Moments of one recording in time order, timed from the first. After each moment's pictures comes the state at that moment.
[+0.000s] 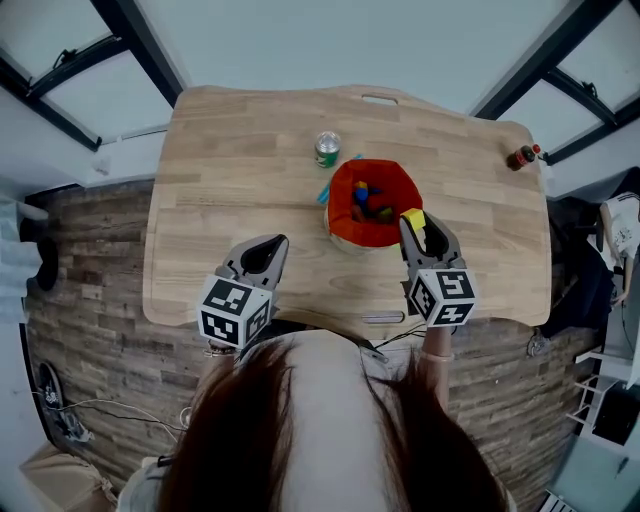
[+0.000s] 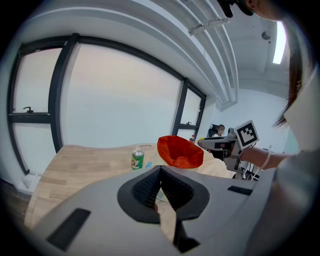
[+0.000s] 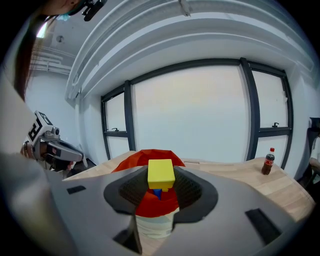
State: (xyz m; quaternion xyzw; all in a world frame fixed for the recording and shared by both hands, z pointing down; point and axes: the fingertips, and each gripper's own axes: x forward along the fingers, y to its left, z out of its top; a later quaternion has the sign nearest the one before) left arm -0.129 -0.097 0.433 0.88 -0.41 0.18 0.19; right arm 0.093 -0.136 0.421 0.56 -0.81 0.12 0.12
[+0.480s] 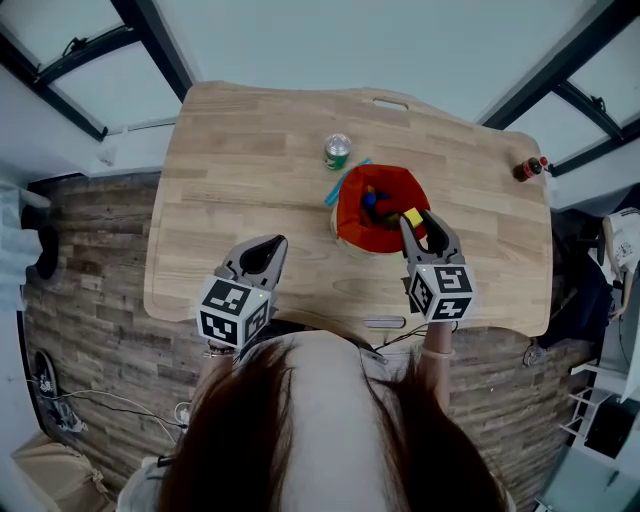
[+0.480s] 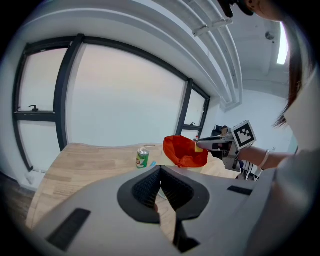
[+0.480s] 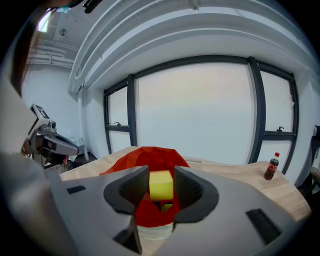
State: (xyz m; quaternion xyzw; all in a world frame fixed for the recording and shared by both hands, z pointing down) left arm -0.146 -0.098 0.436 0.87 -0.43 0.17 0.19; right arm 0.081 -0.155 0.429 0.55 -0.81 0.12 0.16
